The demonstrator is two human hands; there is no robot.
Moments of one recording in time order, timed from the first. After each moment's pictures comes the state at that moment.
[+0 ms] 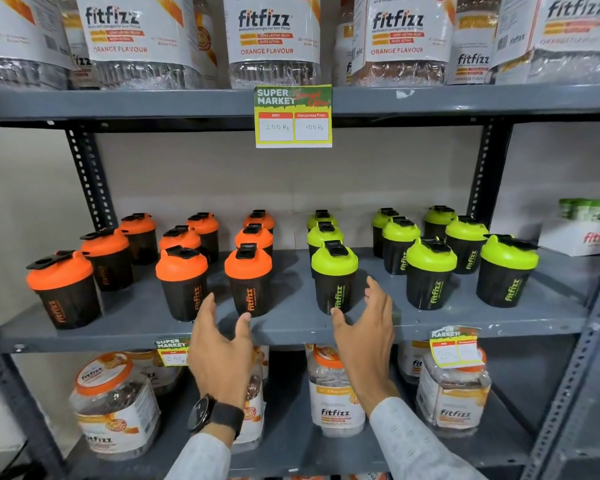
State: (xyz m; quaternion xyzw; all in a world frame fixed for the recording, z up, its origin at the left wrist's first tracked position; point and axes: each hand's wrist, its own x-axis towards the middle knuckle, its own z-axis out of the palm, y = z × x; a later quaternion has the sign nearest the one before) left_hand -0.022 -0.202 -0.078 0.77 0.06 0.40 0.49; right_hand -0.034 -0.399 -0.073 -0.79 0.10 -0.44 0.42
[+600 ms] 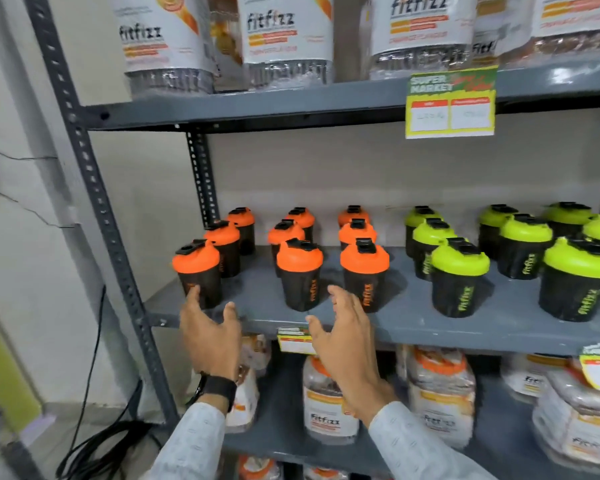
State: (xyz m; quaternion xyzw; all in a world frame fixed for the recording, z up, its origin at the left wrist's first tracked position) left_hand -0.005 -0.002 -0.060 0.73 0.18 0.44 0.49; right_hand -0.020 -0.195 -0.065 -0.84 -0.07 -0.32 0.43
